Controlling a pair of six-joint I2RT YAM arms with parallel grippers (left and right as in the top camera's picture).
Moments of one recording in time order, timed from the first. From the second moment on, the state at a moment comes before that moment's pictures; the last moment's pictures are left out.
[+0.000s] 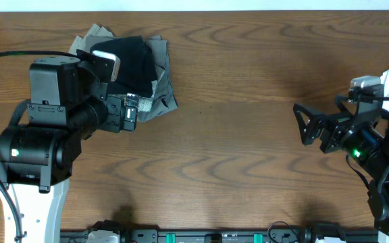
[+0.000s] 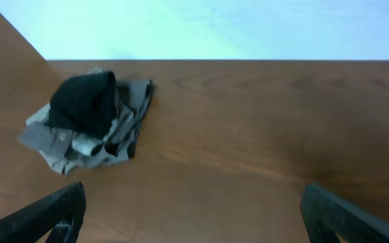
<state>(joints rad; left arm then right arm) -0.12 1.18 1.58 -1.23 0.10 0.09 -0.06 0.83 1.15 -0.82 -0.42 0.08</state>
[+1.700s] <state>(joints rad) -0.12 1.18 1.58 -1.23 0.09 0.09 -0.02 0.01 0.01 -0.05 -0.26 0.14</state>
